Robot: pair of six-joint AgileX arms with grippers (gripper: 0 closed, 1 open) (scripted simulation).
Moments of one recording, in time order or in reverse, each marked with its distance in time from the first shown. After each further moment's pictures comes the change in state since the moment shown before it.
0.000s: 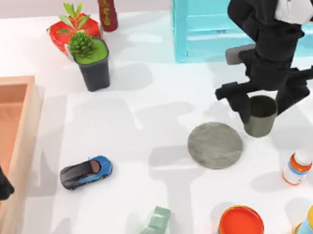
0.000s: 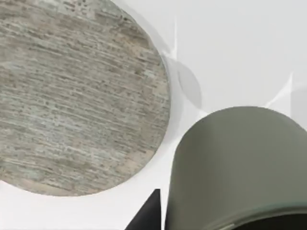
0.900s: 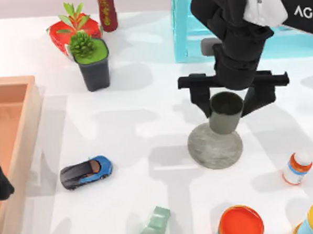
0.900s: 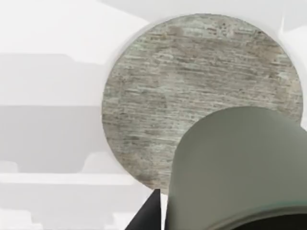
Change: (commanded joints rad) left arm 0.000 0.000 0.000 0.000 0.000 0.000; right arm 0.127 -0.002 0.072 0.018 -0.031 0.338
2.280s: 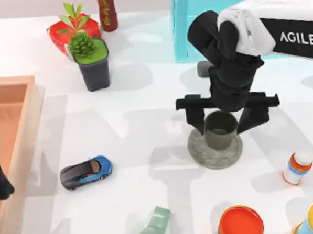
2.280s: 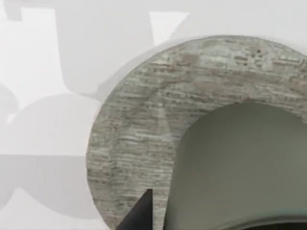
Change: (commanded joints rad) left arm 0.000 0.000 0.000 0.000 0.000 0.000; right arm 0.010 0.041 -0.143 0.195 0.001 0.006
